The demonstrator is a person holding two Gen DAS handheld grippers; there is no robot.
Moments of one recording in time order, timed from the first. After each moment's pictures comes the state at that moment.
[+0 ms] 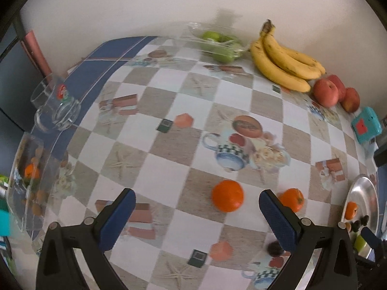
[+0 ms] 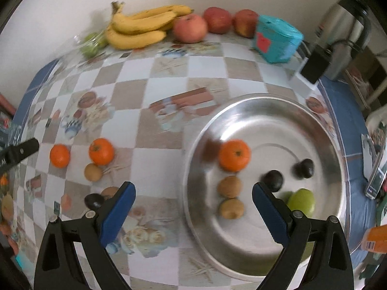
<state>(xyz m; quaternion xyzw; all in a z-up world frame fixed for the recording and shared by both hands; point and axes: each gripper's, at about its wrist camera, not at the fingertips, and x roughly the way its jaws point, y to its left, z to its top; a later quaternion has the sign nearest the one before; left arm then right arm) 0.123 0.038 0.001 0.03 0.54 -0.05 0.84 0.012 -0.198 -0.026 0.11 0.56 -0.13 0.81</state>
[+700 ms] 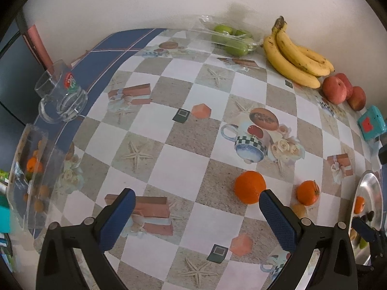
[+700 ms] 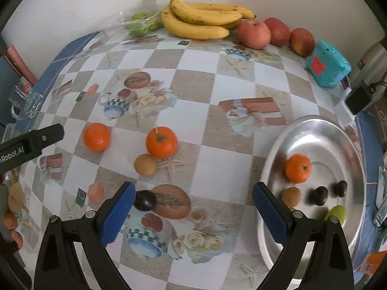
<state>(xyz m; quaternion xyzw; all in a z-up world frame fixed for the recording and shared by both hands) 0.121 0.058 -0.009 0.03 0.55 -0.04 0.83 0.037 -0.132 -0.033 0.08 0.56 -0.05 0.82</state>
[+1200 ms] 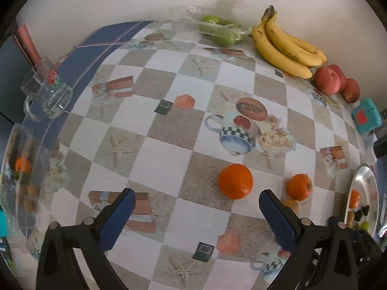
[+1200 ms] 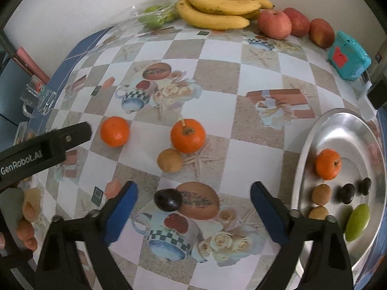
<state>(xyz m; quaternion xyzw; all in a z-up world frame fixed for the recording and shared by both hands) 0.123 0.044 -0.020 0.02 0.57 -0.07 0.82 0.042 -0.117 -0.045 0.11 0.57 -0.01 0.81</state>
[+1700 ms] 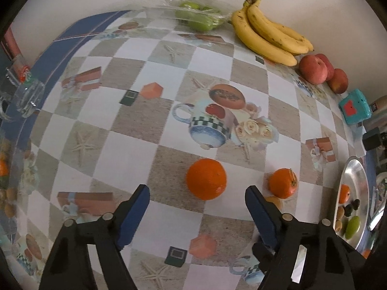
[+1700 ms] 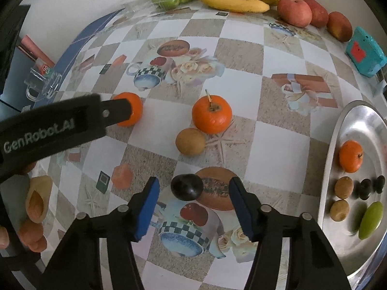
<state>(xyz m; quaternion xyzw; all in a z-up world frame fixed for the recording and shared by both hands) 0.128 0.021 -0.040 0.01 0.60 -0.12 0.79 0.043 -0.101 -0.064 0.11 0.60 0.02 0.79</state>
